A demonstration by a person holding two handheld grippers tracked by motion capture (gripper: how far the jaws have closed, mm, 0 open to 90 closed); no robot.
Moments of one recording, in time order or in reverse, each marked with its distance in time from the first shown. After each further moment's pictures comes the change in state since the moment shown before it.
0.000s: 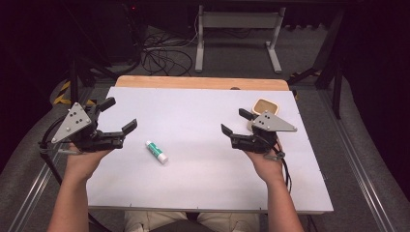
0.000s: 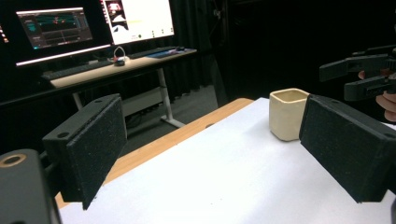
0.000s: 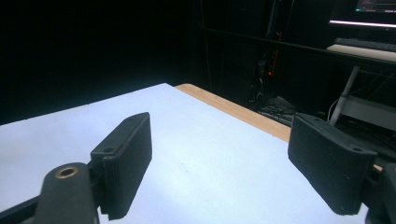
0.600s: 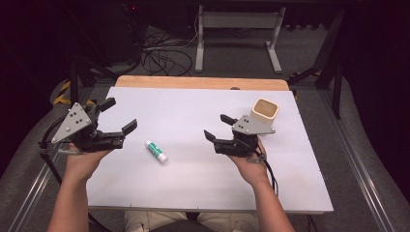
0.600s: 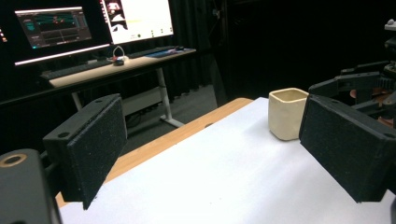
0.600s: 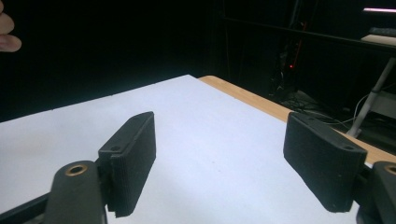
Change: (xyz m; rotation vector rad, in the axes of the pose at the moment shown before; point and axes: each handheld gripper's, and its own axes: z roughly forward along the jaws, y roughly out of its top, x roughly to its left) left arm 0.000 0.000 0.000 -0.002 -0.003 -0.003; right arm 0.032 -0.006 0.029 0.038 0.071 -0.006
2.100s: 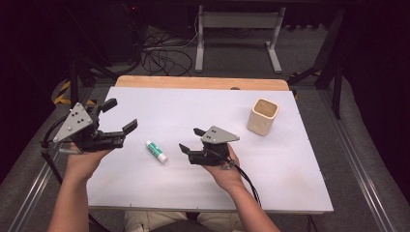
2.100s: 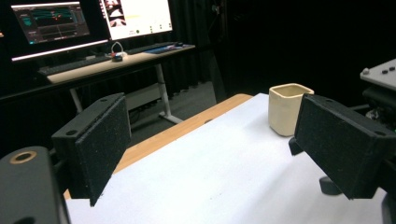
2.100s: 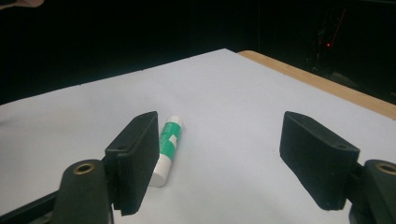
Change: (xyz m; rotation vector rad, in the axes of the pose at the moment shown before) left arm 0.003 -0.004 0.002 0.016 -0.003 -0.005; right arm 0.046 -0.028 0.056 0.082 0.093 0.013
